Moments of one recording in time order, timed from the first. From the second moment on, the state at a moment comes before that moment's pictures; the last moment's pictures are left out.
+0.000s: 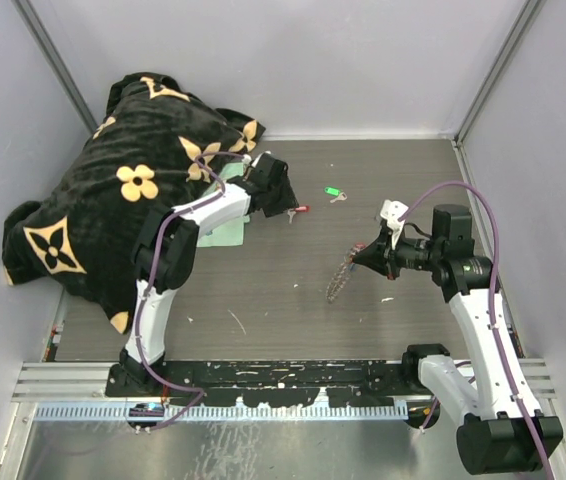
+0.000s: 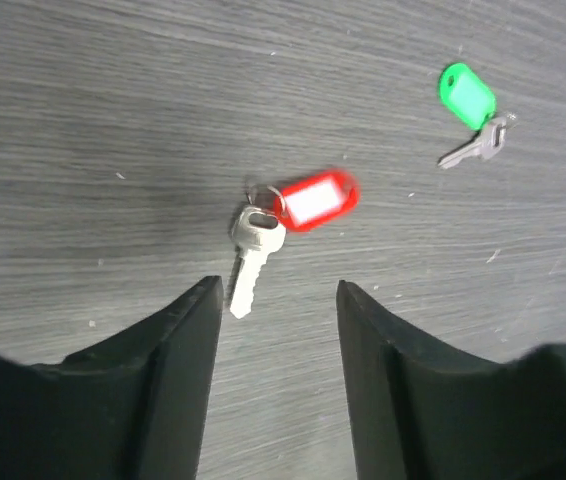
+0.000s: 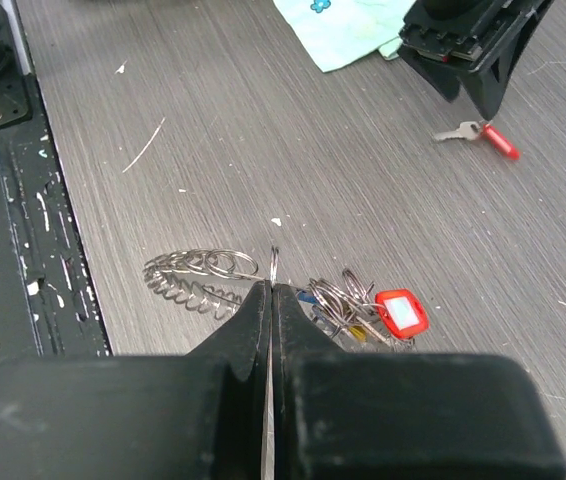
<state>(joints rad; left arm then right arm) -0.59 2.17 1.69 -0.32 -0.05 -0.84 0.04 0.85 0.87 -0.70 -1.02 -0.57</state>
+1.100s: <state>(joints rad) -0.57 0.22 0.86 -0.55 -0.03 -0.51 0.72 1.59 1.29 -0.60 -0.72 -0.26</state>
